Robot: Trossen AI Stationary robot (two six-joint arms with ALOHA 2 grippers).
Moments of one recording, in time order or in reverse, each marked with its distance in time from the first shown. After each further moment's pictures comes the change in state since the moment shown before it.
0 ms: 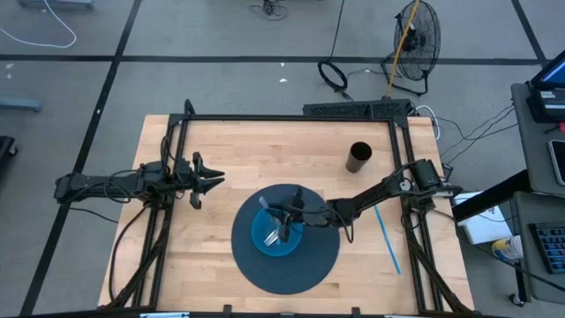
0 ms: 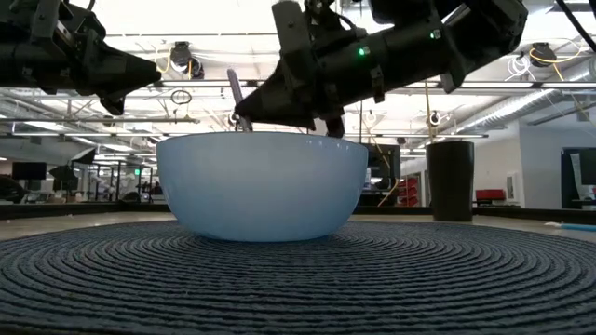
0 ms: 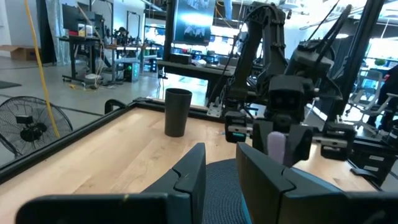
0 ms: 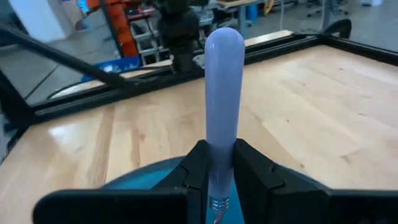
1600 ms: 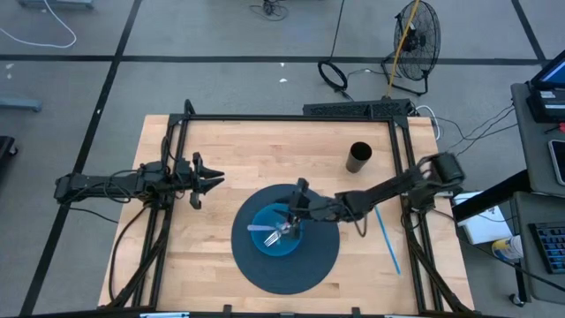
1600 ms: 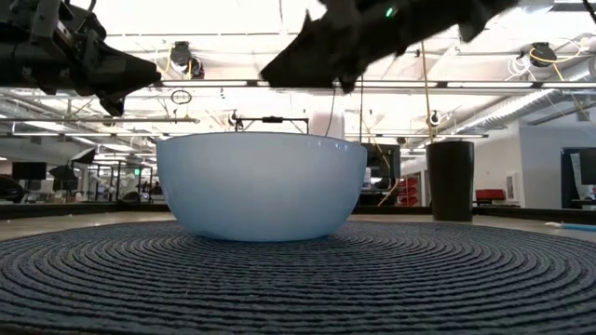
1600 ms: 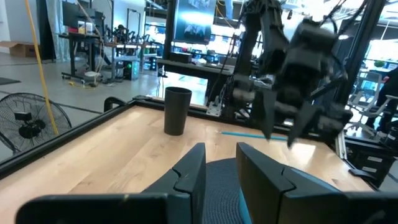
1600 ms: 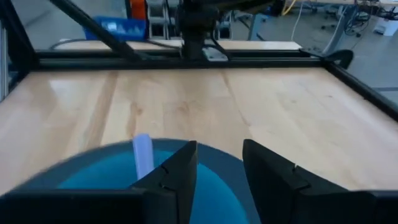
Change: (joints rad) left arm 0.000 0.000 0.000 -0.005 0.000 -0.015; right arm 0.001 -0.201 -0.001 -0.288 -0.055 -0.234
